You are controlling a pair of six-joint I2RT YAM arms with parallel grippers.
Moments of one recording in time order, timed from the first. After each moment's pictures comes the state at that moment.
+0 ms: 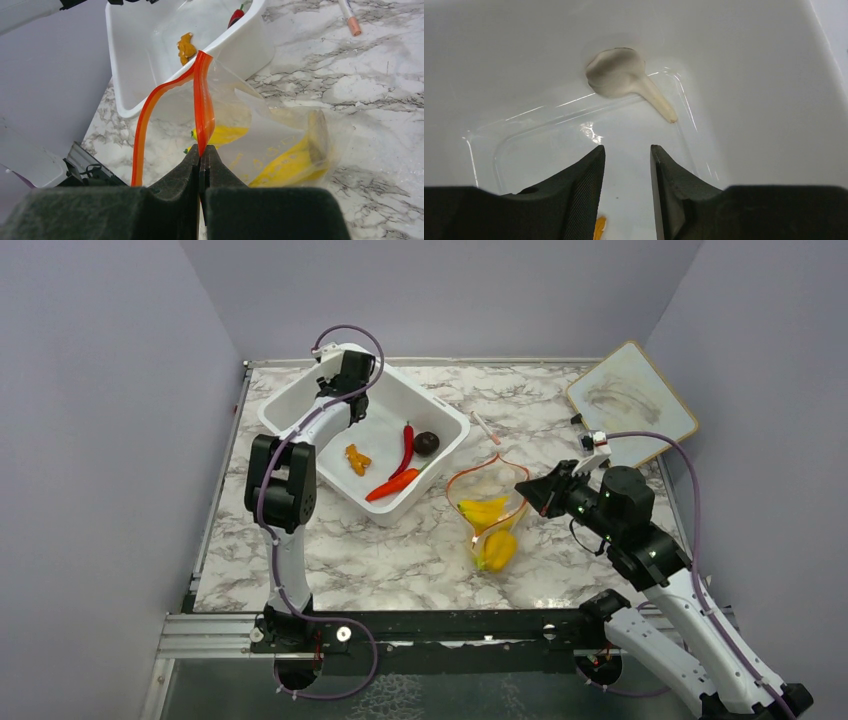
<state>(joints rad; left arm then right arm) -0.25 2.04 1.61 -0.28 -0.57 -0.57 0.47 0.64 0.72 -0.34 -0.17 0.53</state>
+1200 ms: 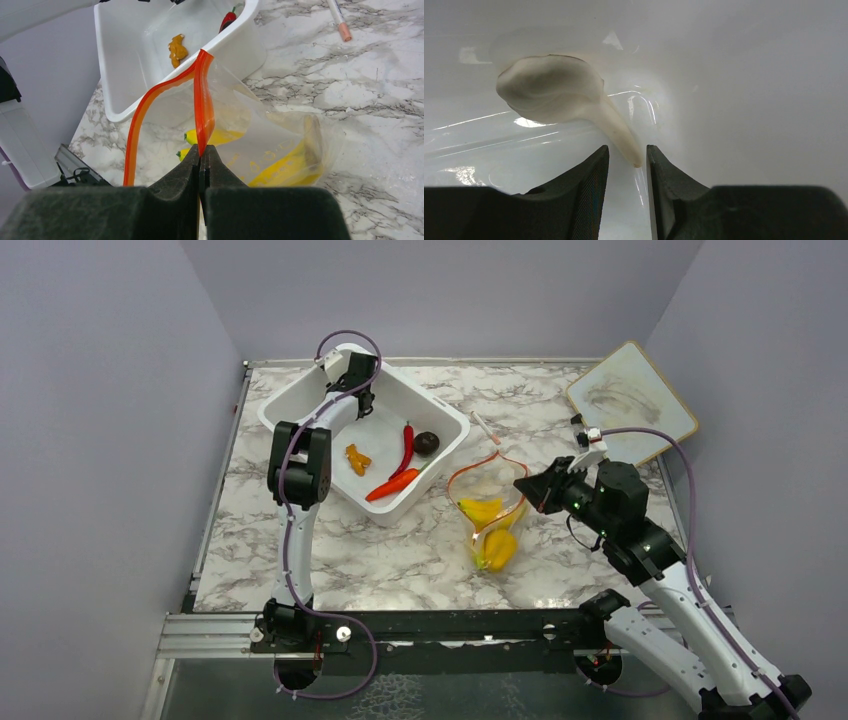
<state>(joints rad) -0.22 2.35 1.87 -0.29 -0.49 -0.79 0.47 0.67 0.72 -0.32 -0.15 0.50</state>
